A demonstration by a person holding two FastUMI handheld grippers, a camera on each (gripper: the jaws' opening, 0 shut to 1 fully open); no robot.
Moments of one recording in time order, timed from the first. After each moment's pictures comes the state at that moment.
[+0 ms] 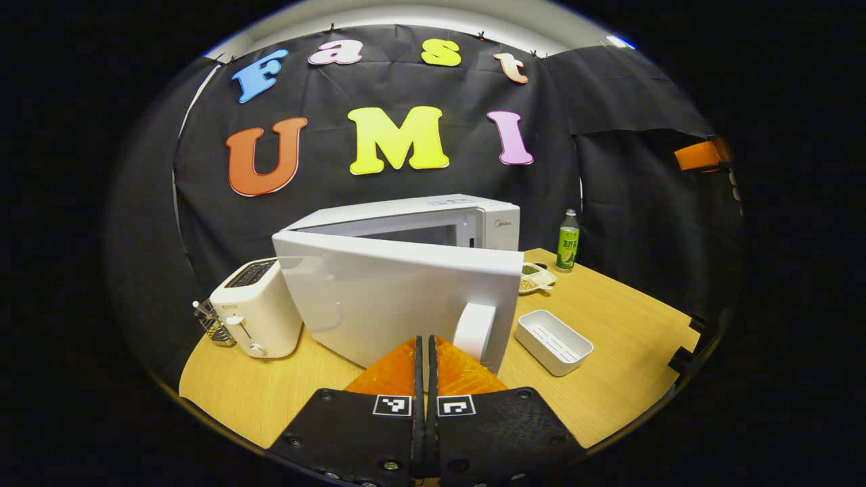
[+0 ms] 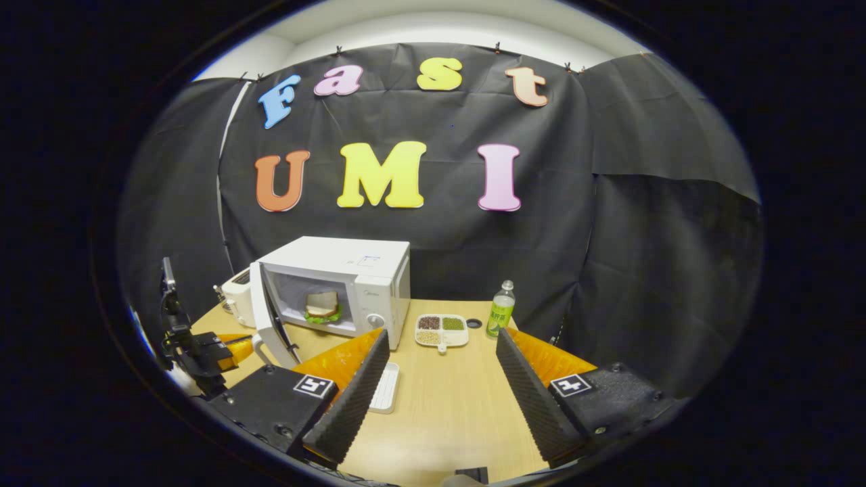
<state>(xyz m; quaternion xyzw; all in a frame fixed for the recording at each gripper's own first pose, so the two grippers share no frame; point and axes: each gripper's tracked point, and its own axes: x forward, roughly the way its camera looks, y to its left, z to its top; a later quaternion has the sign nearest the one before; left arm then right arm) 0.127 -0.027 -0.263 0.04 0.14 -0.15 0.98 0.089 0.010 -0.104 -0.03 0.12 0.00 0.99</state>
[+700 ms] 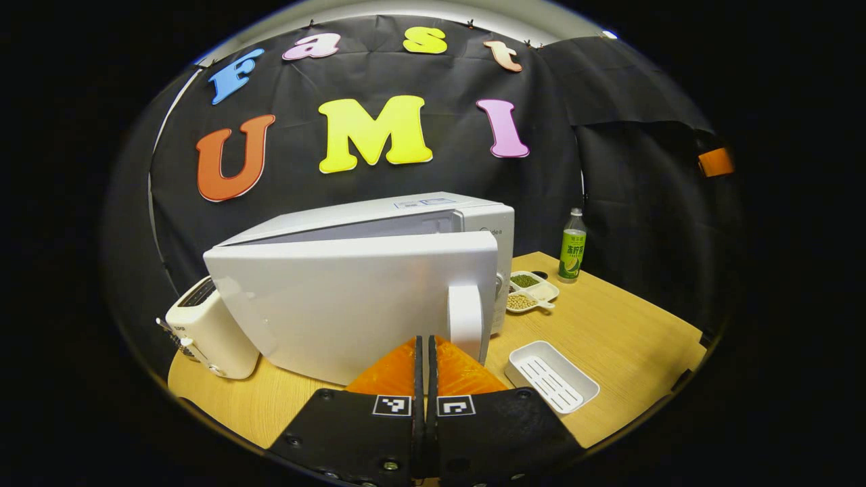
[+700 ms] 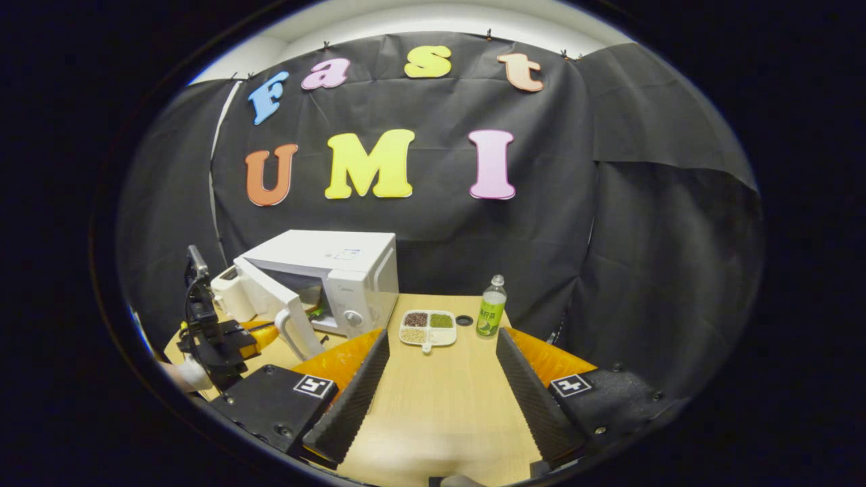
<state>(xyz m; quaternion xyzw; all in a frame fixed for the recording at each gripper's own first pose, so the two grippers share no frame) 0.210 -0.087 -0.268 0.05 0.15 -0.15 0.98 0.135 -0.042 -0.121 -0.02 0.15 0.01 0.99</state>
